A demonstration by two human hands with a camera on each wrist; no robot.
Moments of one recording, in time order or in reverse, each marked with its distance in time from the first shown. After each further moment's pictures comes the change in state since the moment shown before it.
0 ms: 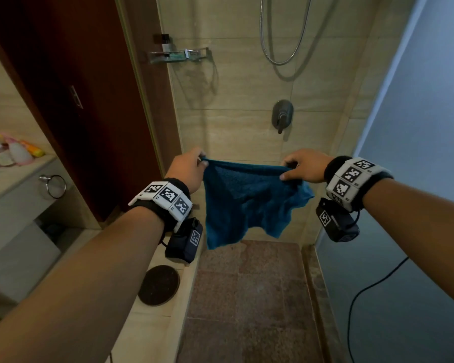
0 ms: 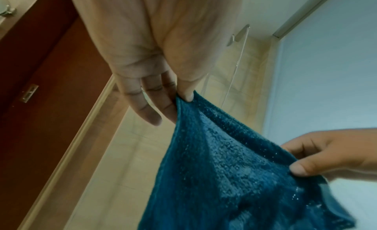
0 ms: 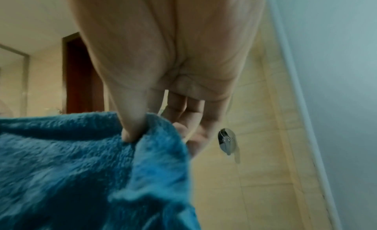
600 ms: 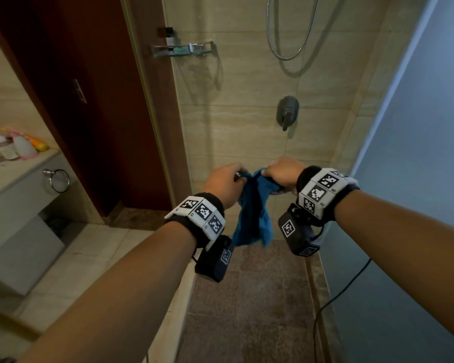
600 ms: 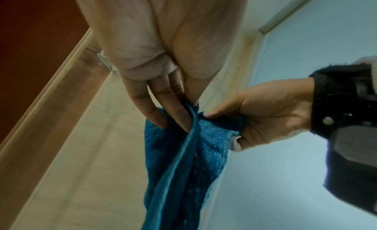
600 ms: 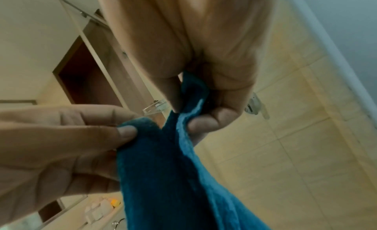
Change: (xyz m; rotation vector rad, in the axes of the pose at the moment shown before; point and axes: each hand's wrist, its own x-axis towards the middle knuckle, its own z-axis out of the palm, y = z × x) left_hand -0.013 0.029 0.053 -0.127 -0.119 0.060; right_hand 0.025 -0.041 0.040 0.518 -0.003 0.277
